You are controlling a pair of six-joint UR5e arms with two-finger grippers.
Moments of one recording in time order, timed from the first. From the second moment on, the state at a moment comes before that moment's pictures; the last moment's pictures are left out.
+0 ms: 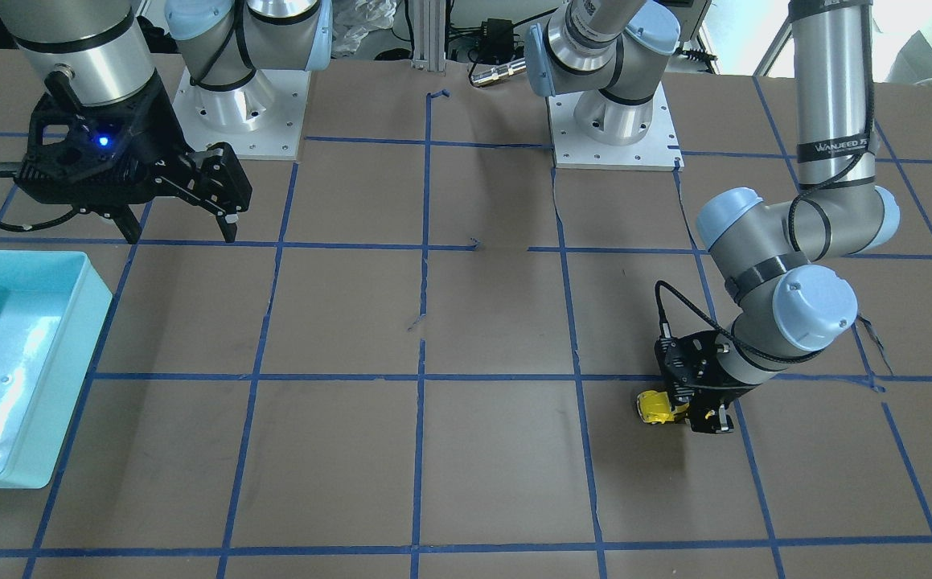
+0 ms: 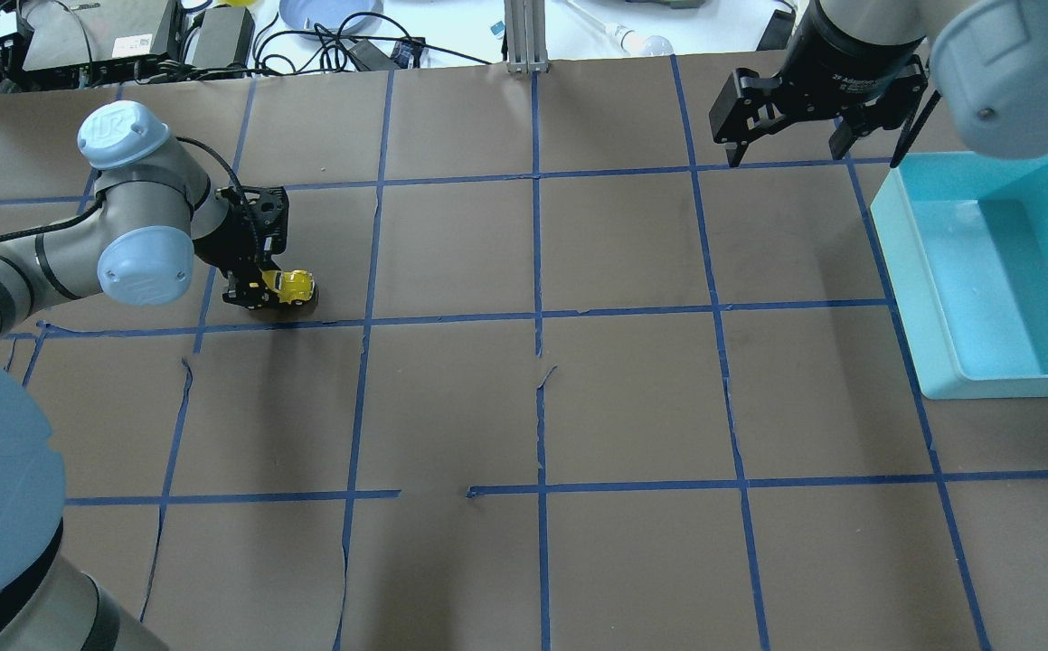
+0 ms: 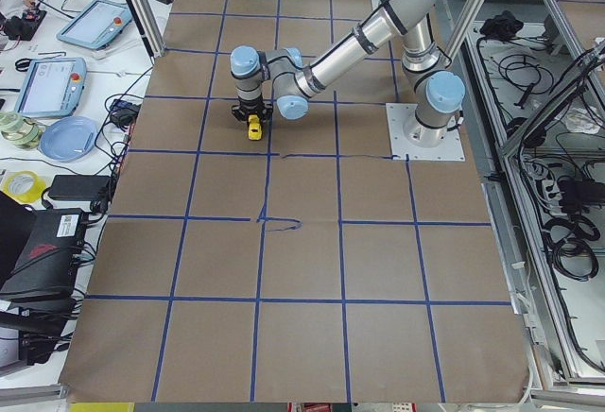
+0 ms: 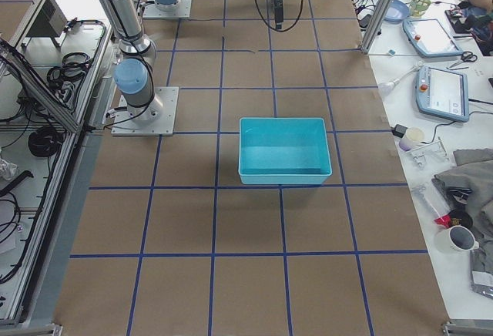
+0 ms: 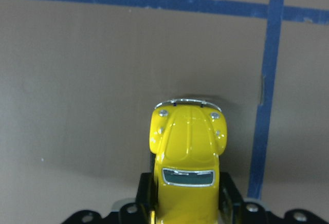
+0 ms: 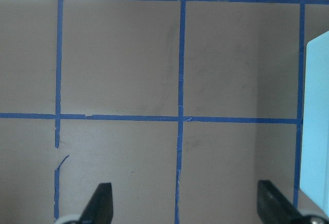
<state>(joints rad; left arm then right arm) -1.31 -2.03 -1.81 -0.88 1.51 1.73 1.59 -1.54 1.54 -1.71 -1.57 -0.02</state>
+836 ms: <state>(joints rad) -1.25 -2.03 -1.82 -0.88 1.51 1.81 1.59 -1.54 1.54 -1.71 -1.57 -0.02</state>
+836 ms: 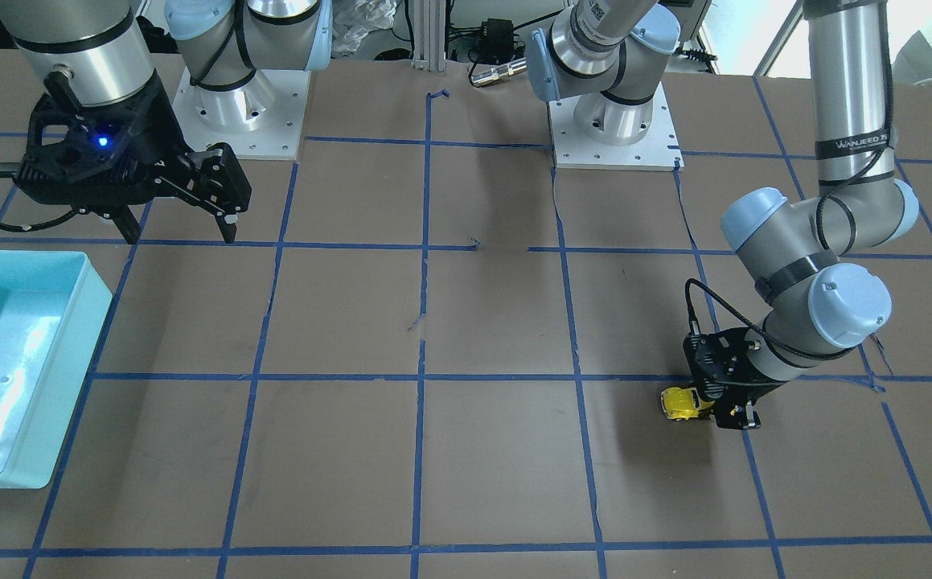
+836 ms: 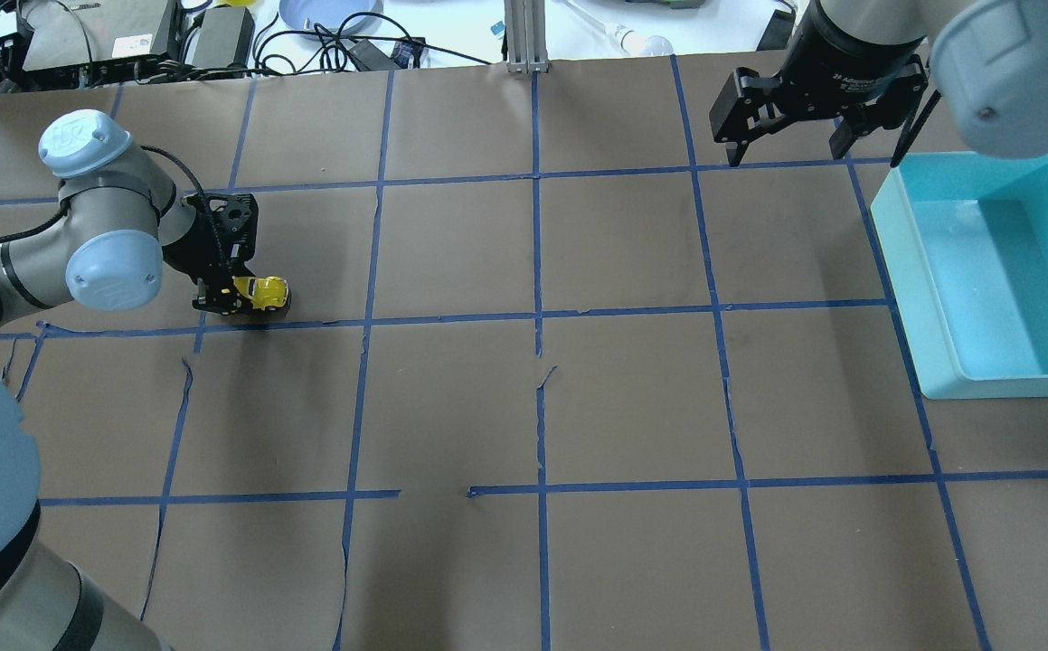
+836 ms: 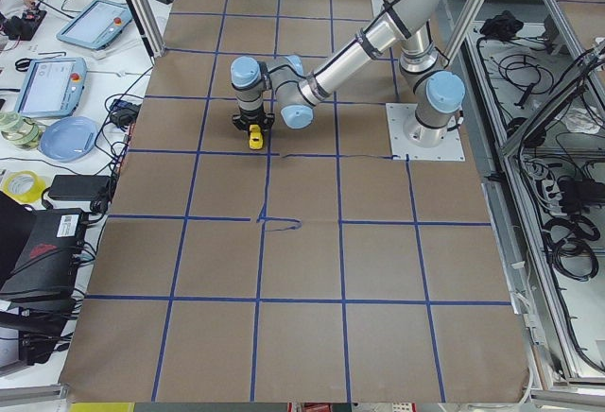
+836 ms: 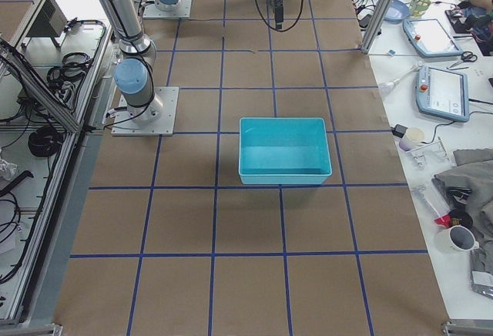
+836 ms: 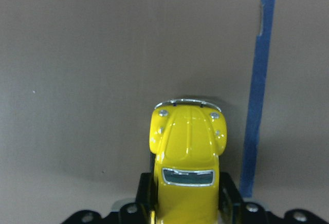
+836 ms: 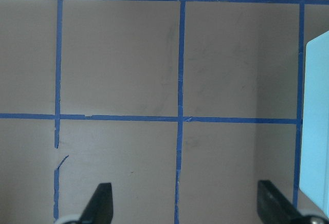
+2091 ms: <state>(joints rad) -1.13 -2.04 -1.82 -0.88 1.52 2.00 1.59 -1.54 1.54 -1.71 -1.57 -0.02</state>
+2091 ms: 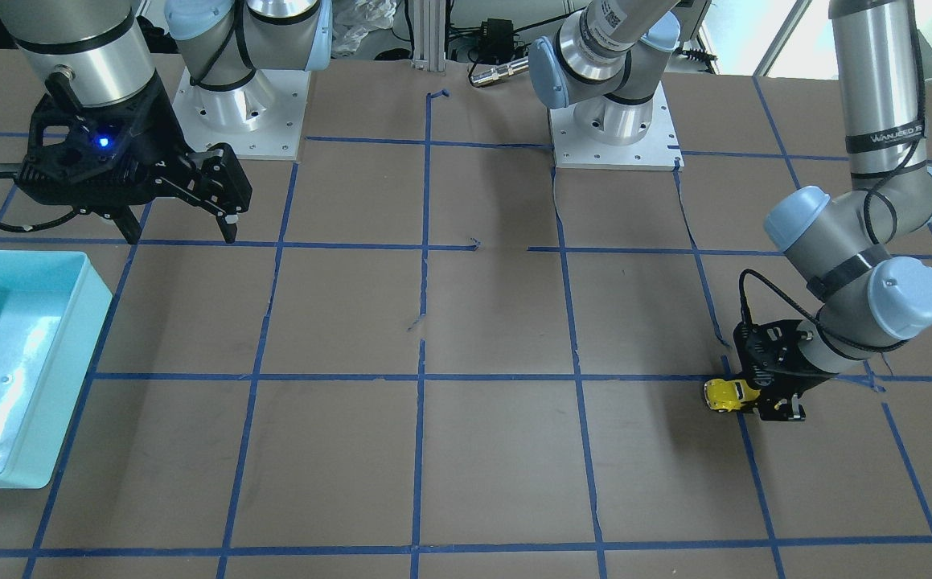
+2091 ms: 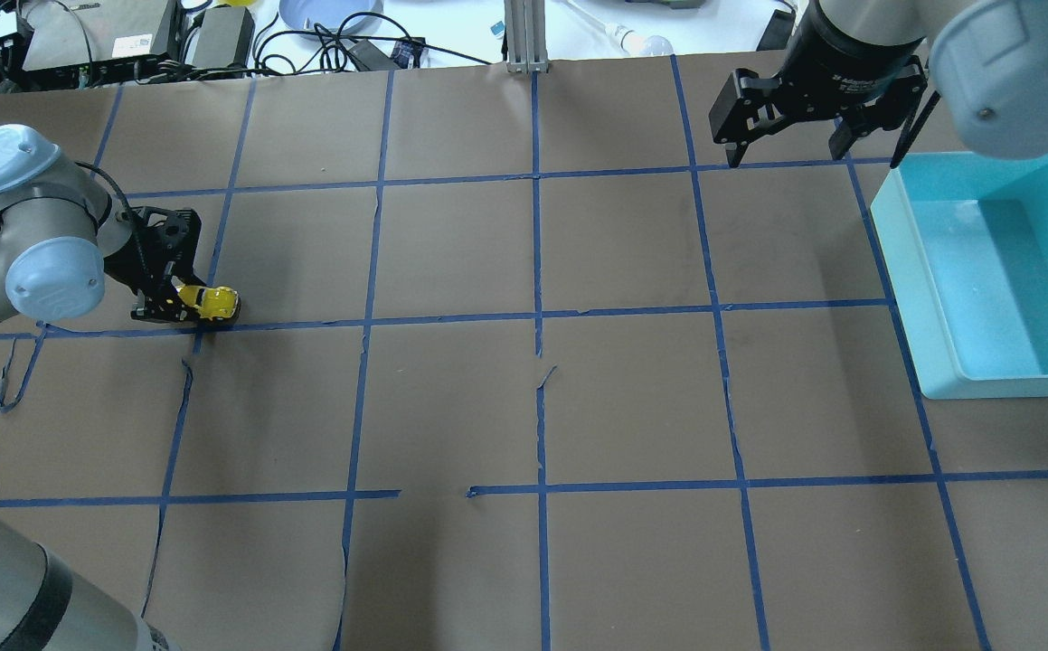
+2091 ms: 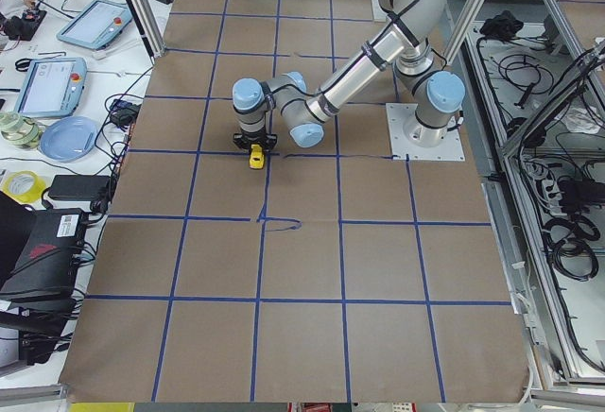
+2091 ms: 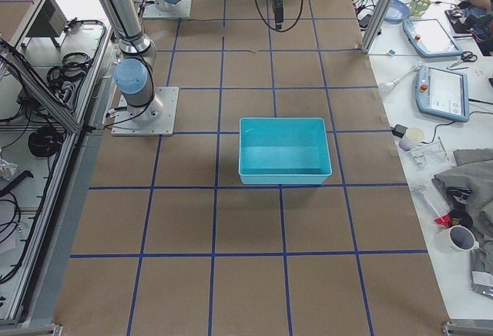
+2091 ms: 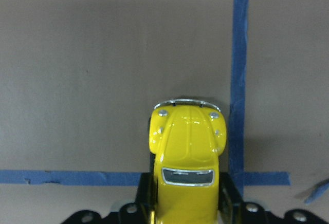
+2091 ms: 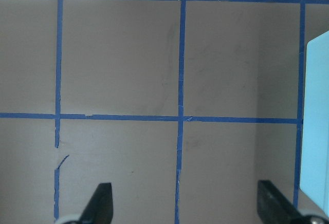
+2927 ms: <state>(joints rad) -1.14 -2.01 -1.81 -0.91 1.52 1.95 1.59 -1.54 1.54 -1.71 -1.56 -0.02</state>
